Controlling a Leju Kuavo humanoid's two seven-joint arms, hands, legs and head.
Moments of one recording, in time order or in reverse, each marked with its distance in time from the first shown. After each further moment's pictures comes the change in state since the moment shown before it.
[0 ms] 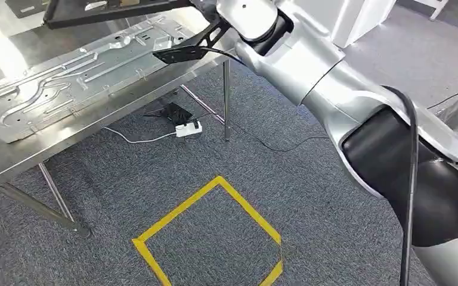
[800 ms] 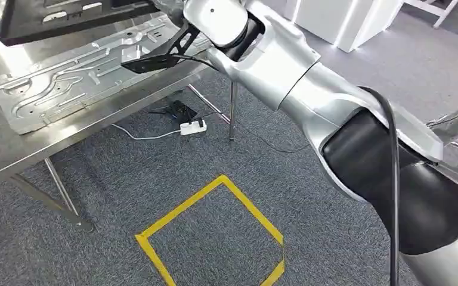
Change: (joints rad) left arm 0.169 -0.009 0.238 0.081 -0.187 0.016 0.209; right arm -0.013 0.087 0.000 0.033 0.037 -0.019 -0.021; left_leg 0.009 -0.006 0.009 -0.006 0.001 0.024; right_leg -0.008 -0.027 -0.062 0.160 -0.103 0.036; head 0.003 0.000
